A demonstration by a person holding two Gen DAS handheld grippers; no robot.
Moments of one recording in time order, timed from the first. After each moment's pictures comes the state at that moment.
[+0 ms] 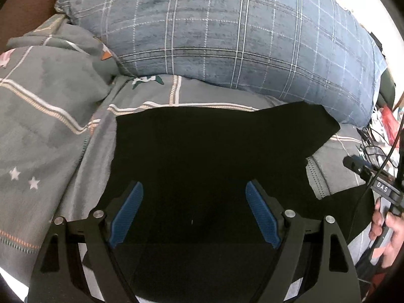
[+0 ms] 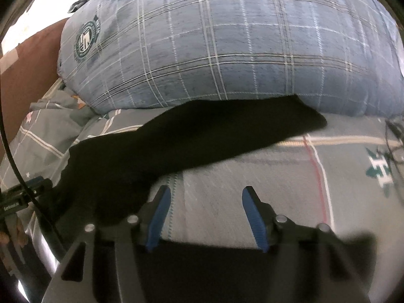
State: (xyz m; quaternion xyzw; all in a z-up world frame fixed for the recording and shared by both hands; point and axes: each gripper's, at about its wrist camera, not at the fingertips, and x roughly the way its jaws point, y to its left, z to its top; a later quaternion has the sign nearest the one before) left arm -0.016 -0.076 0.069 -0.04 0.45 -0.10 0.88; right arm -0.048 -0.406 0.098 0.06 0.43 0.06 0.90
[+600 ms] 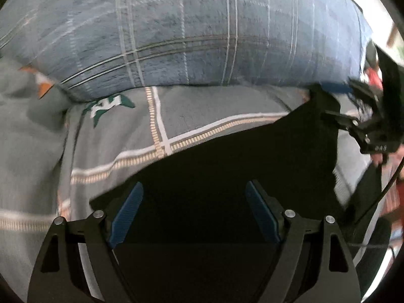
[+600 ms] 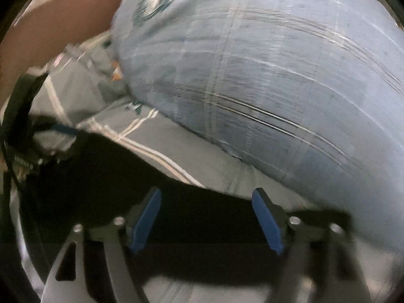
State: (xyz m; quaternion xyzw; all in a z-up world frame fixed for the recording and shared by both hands) left arm 0.106 -0.079 0.045 0.05 0.50 -0.22 0.84; right arm 0.081 -0.318 0.102 -0.16 0.40 0.24 0.87
